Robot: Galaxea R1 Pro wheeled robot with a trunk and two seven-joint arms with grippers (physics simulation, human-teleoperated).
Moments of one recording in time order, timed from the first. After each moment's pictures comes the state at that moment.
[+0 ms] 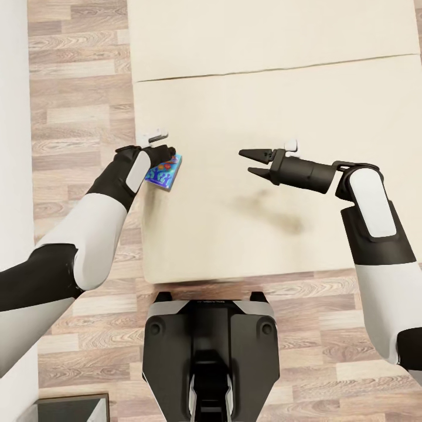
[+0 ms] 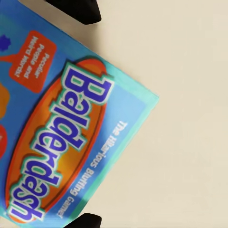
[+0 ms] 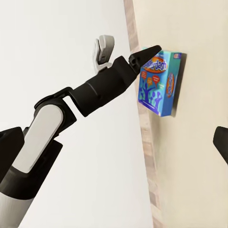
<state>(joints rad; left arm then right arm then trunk) -1.56 -0.12 0.07 -0.54 0.21 0.45 0.15 -1.17 -0.21 0.16 -1.42 -1.37 1.04 0.05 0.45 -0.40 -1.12</state>
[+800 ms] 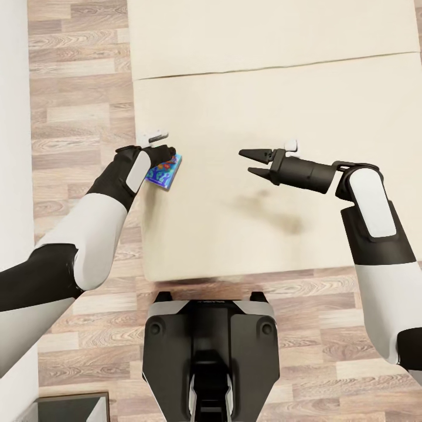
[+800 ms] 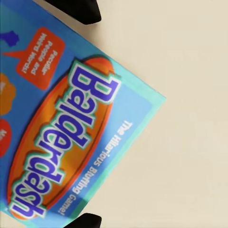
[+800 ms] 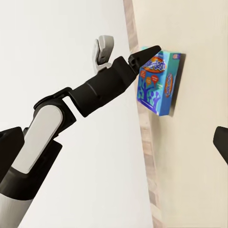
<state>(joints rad) -1.56 -0.12 0.07 -0.54 0.21 0.45 0.15 -1.17 -0.21 0.16 -1.41 -1.37 1.04 0.05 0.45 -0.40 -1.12</state>
